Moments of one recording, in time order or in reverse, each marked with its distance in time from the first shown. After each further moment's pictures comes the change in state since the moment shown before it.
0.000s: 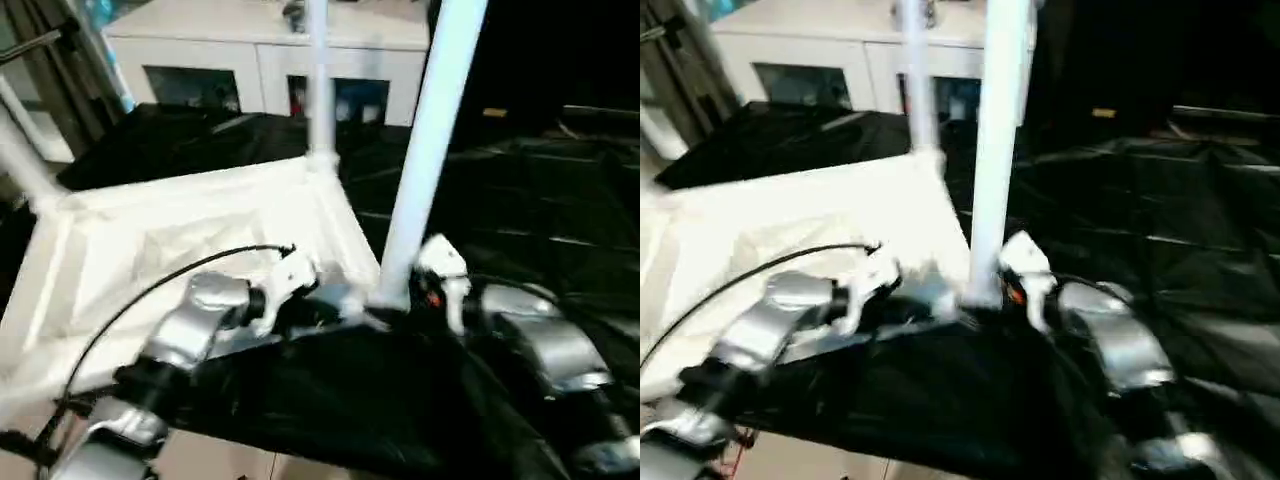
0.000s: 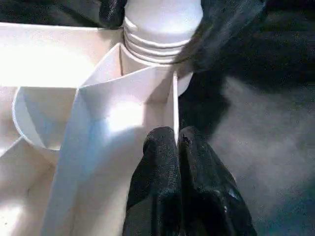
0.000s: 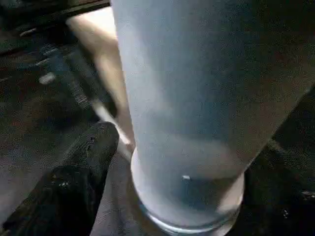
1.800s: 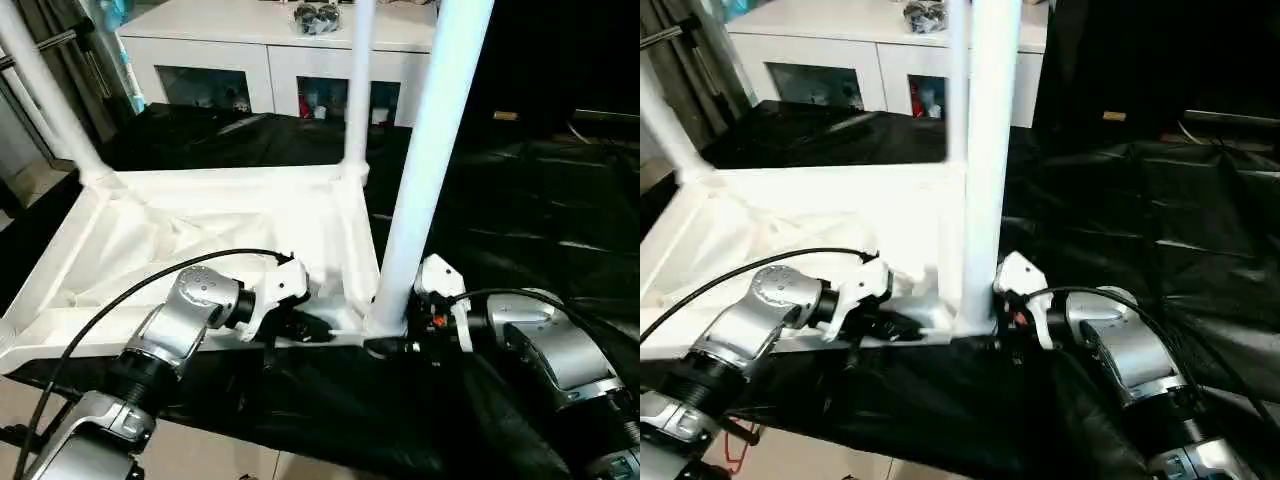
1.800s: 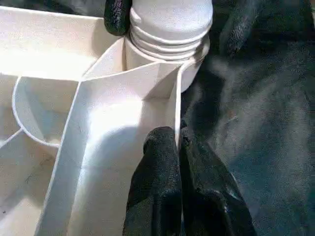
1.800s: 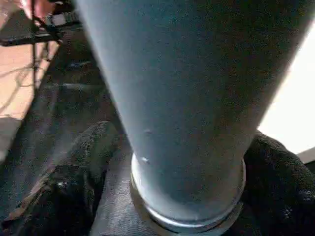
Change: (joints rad) left arm -0.022 0.041 -0.027 0.015 0.010 -0.010 -0.111; right arm 0.015 -0.031 0.034 -0.031 0.026 0.032 0.105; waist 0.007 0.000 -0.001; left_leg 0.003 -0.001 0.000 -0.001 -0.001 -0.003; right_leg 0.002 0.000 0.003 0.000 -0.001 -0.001
